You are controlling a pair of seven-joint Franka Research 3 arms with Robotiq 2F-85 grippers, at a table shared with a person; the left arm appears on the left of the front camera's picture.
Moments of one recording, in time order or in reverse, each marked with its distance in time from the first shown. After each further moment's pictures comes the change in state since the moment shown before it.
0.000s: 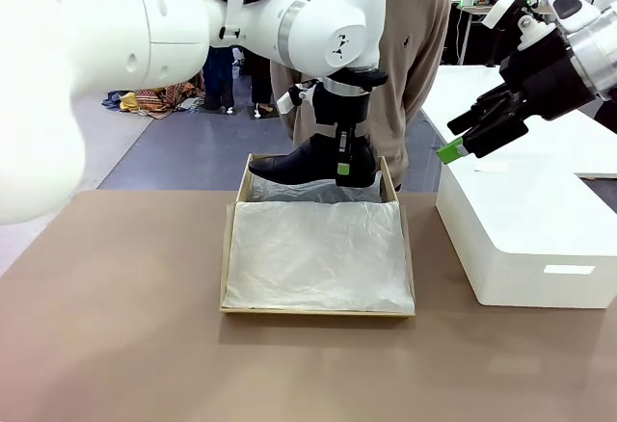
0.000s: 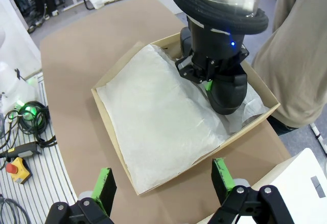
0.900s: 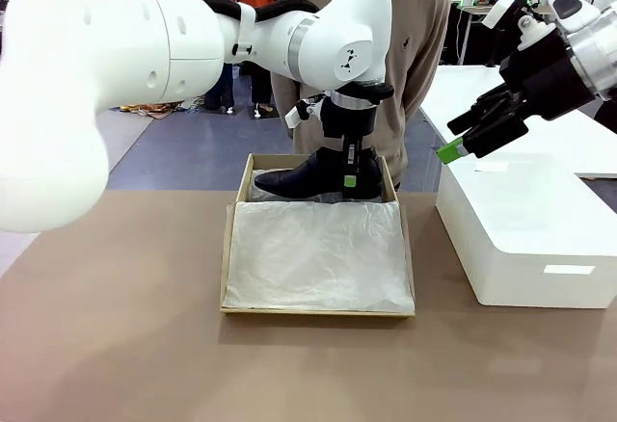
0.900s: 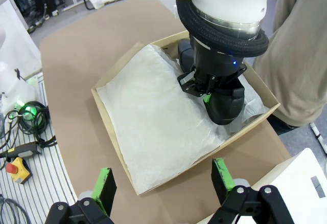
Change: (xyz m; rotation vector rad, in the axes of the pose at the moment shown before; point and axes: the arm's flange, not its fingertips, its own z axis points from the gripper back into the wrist) left arm -0.007 -0.001 -0.028 0.051 0.011 0.024; right arm 0.000 0.000 0.000 0.000 0.000 0.000
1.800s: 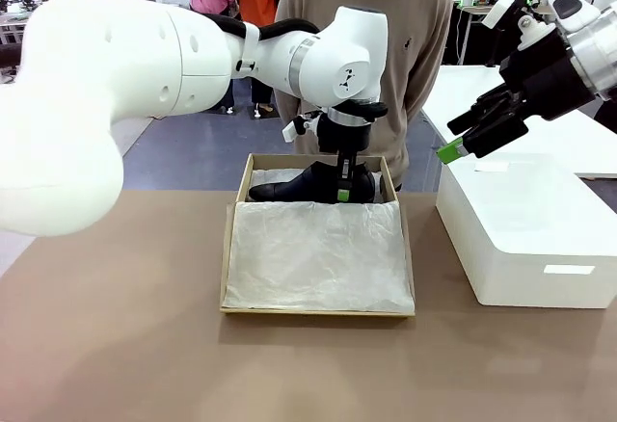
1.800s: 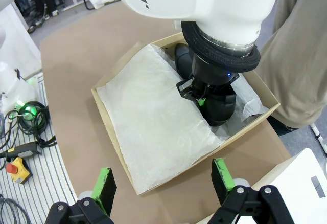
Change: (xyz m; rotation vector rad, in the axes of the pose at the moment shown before) left arm 0.005 -0.004 -0.035 0.046 -0.030 0.009; right arm 0.000 0.000 0.000 0.000 0.000 0.000
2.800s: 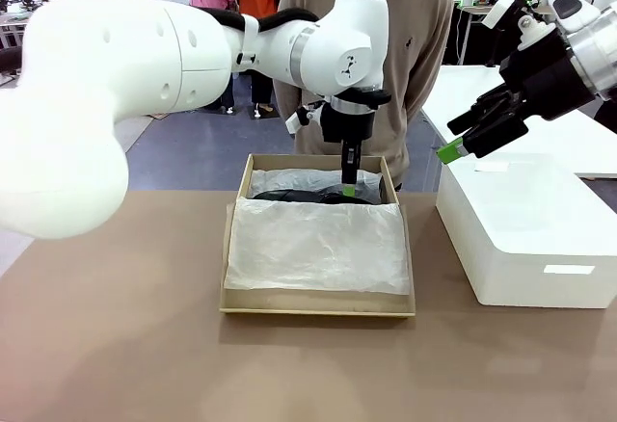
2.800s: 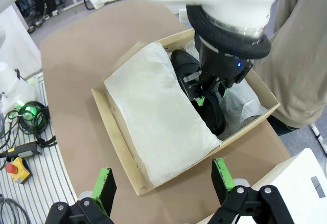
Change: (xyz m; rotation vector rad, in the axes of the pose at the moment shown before) left arm -0.001 -0.007 0.031 -0.029 0.042 0.004; right arm 0.000 0.000 0.000 0.000 0.000 0.000
